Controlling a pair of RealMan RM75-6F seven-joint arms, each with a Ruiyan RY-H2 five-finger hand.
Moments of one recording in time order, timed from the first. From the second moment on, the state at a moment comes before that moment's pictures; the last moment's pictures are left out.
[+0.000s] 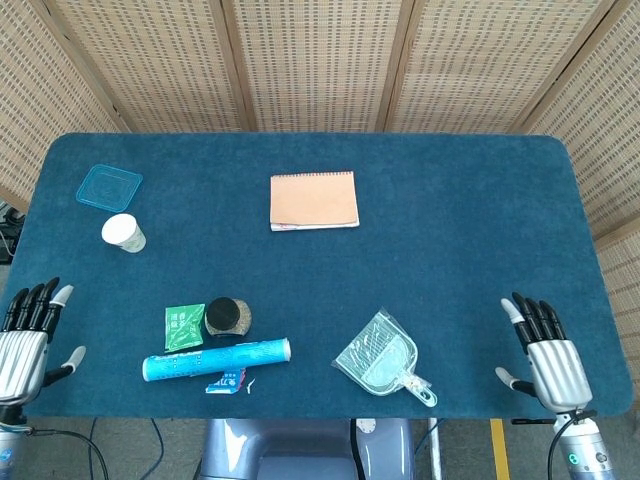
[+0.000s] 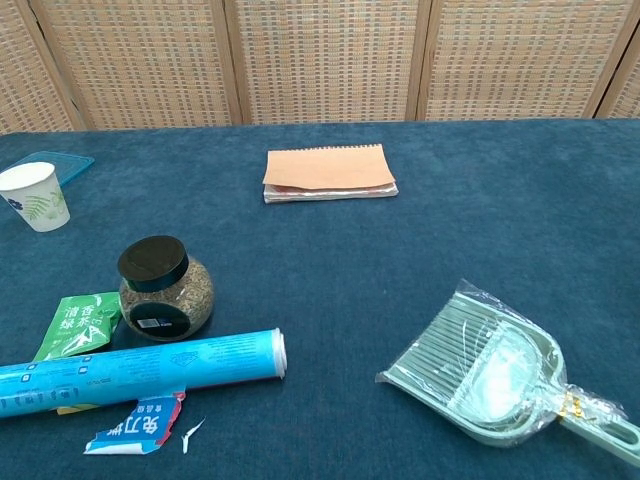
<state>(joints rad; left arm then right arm) -0.05 -1.19 -0.03 -1.64 1.56 1.55 0.16 0.09 -1.27 0.01 -1.52 -1.62 1.51 -0.06</state>
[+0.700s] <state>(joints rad) -0.35 -1.05 -0.20 -1.51 1.24 1.01 -0.02 0.10 -1.27 0.02 -1.51 -1.58 1.47 -0.05</state>
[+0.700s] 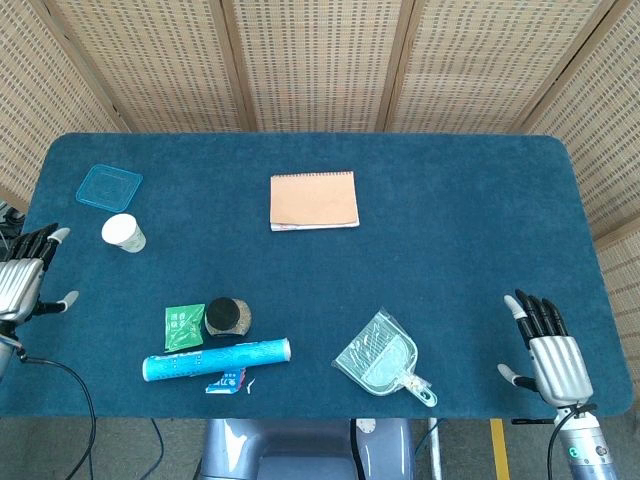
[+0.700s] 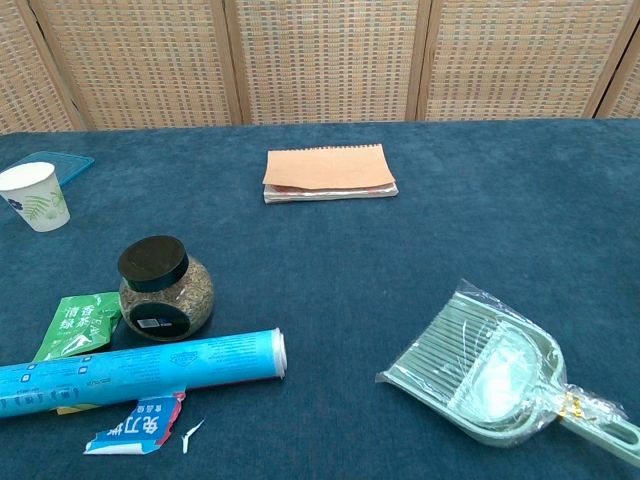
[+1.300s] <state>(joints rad) -0.61 -1.12 -0.23 -1.22 0.94 0.63 0.10 0.12 -1.28 0.04 -1.48 -1.53 1.42 -0.05</state>
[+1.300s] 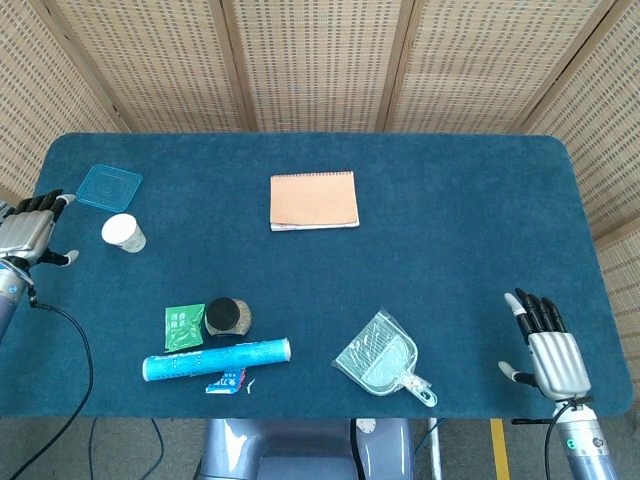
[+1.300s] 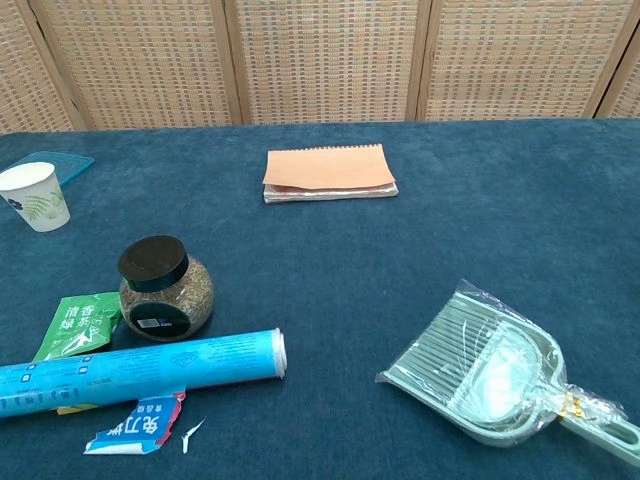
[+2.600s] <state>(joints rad) -0.79 -1.45 -0.16 -0.81 0.84 0.41 0.10 0.15 -1.32 0.06 -1.43 -1.46 1.36 -0.05</state>
